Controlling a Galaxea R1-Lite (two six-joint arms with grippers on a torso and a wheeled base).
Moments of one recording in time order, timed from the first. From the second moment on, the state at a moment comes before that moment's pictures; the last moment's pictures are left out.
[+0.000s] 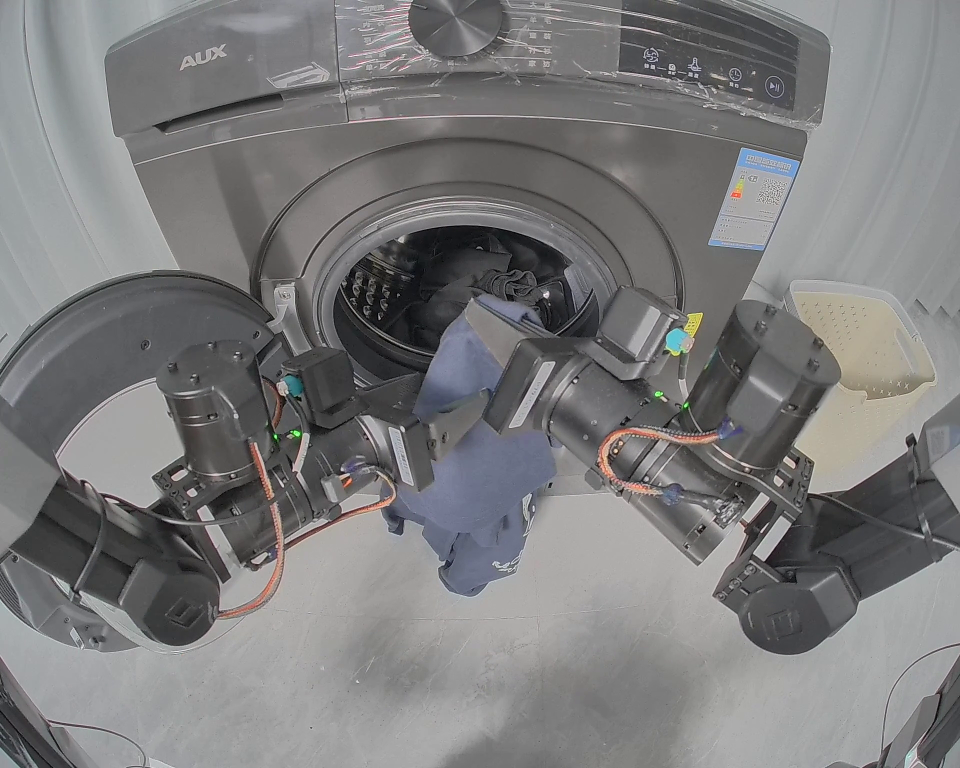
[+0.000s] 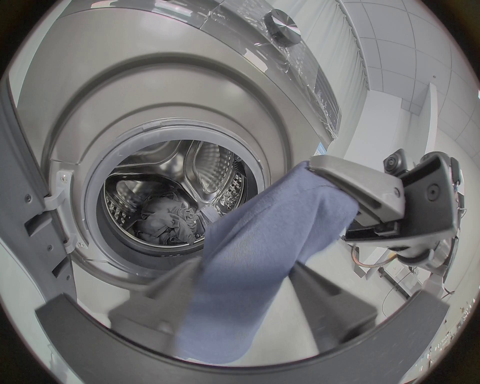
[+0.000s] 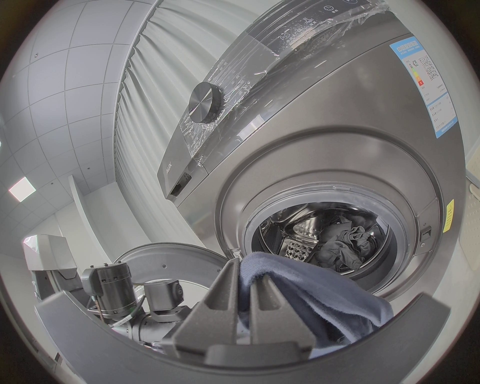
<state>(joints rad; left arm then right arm) -0.58 1.80 -0.72 -1.12 -0.13 -0.16 0.86 1.91 -0.97 -1.24 -0.14 0.28</state>
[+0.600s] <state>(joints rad) -0.57 1.77 -0.76 -1.12 -0.13 -0.16 0.87 1.90 -0.92 -1.25 -0.13 0.28</state>
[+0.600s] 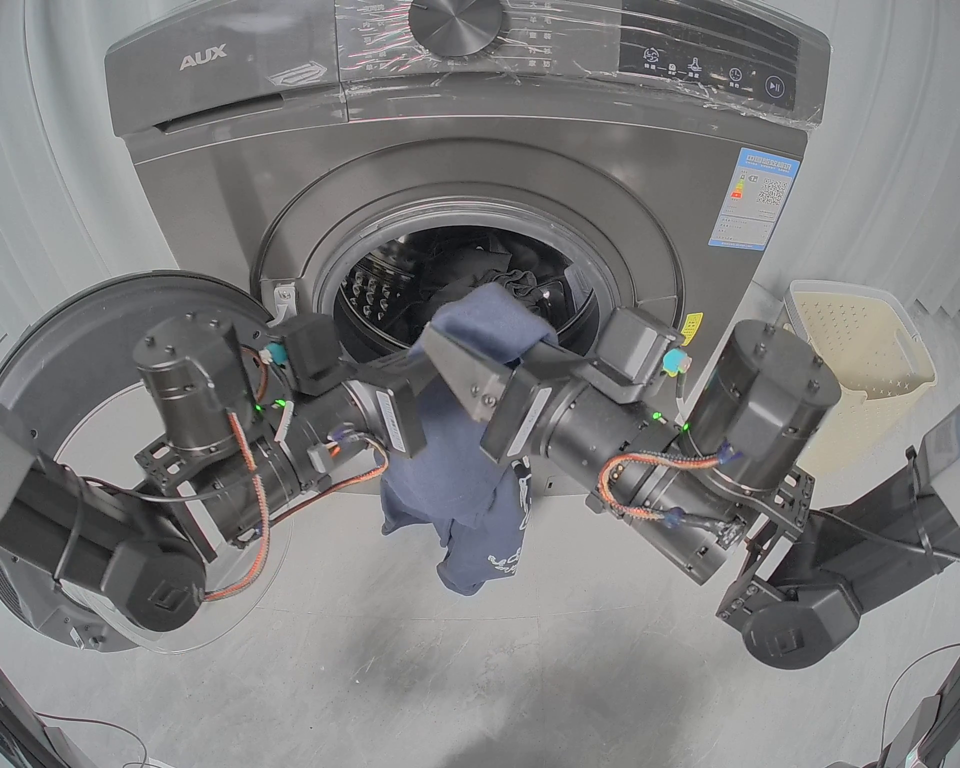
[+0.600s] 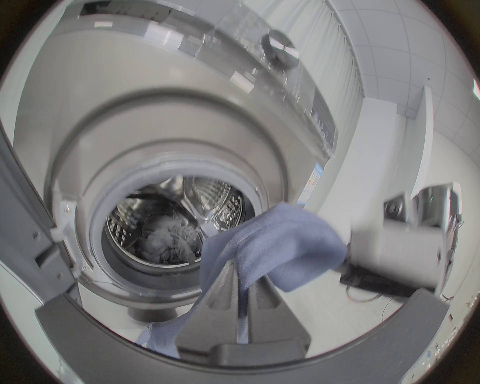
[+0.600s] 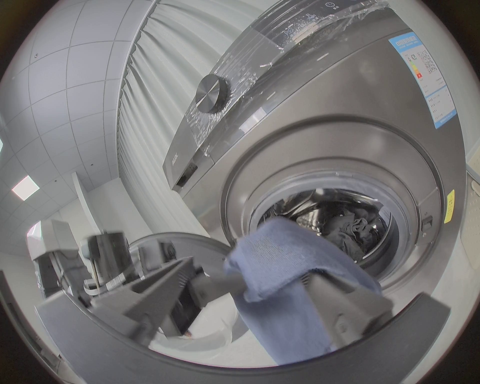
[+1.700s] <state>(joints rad) -0.54 1.43 -0.66 -1.12 -0.32 -0.22 0.72 1.97 -0.68 -1.30 0.08 0.19</state>
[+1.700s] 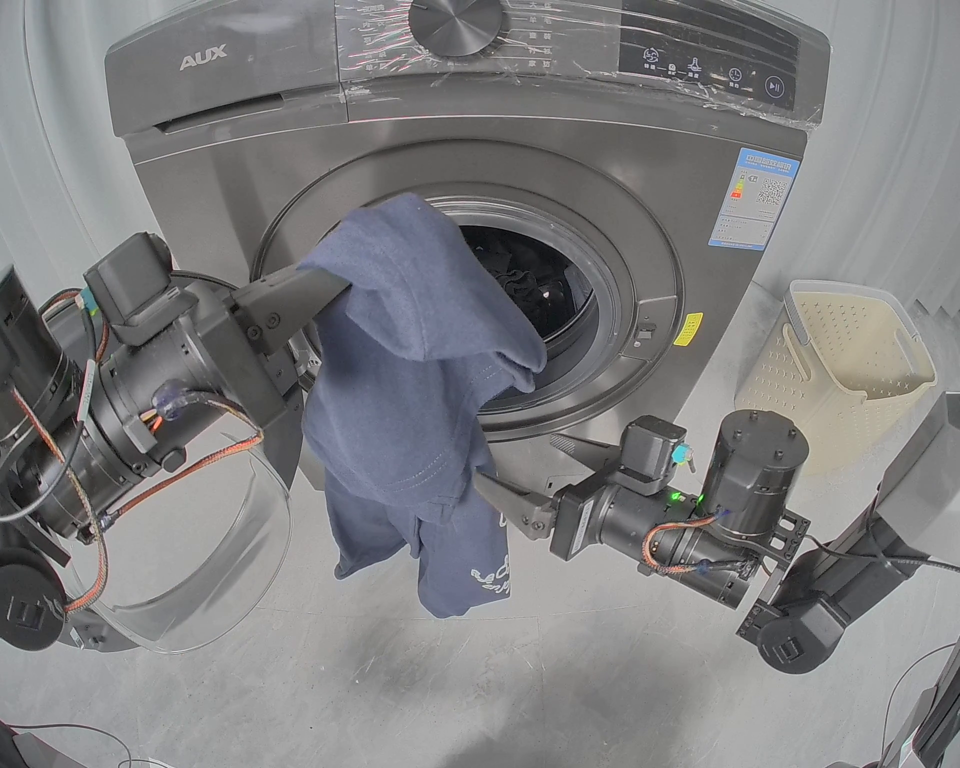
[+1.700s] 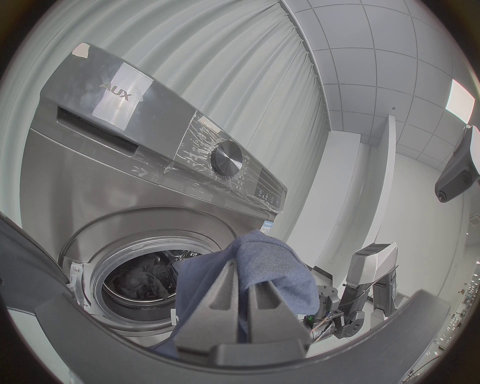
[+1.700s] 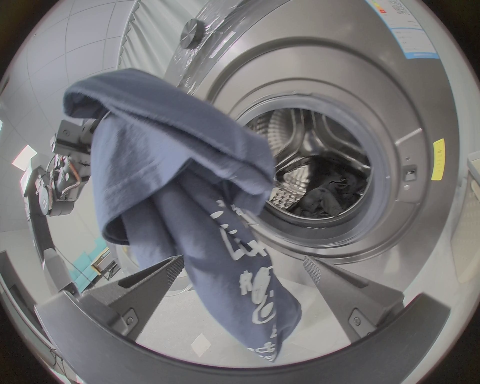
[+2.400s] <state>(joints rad) -0.55 1.43 -0.64 -1.12 -0.32 -0.22 0.74 2.09 -0.82 -1.32 0.13 0.11</state>
